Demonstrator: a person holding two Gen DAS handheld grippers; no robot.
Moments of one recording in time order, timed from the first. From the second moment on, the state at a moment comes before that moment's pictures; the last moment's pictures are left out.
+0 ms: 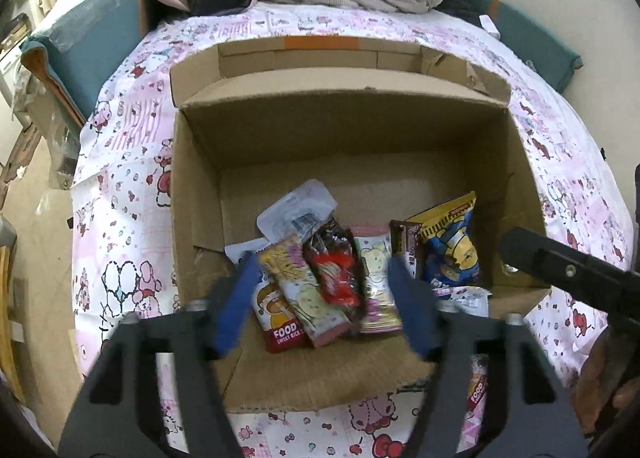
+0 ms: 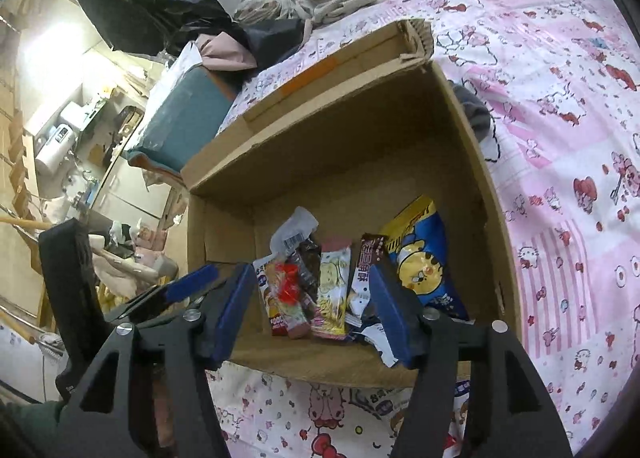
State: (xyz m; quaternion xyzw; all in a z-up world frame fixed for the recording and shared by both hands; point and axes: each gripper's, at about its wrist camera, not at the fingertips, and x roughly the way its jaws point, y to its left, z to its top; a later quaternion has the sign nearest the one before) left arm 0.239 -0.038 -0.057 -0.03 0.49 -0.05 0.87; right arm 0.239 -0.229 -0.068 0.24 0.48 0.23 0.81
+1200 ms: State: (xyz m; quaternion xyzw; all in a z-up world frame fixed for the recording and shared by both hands) left arm 0.159 -0.013 -0.022 -0.08 0.45 0.00 0.89; right arm 0.163 -0.284 -0.041 0.26 0.48 0.15 0.82
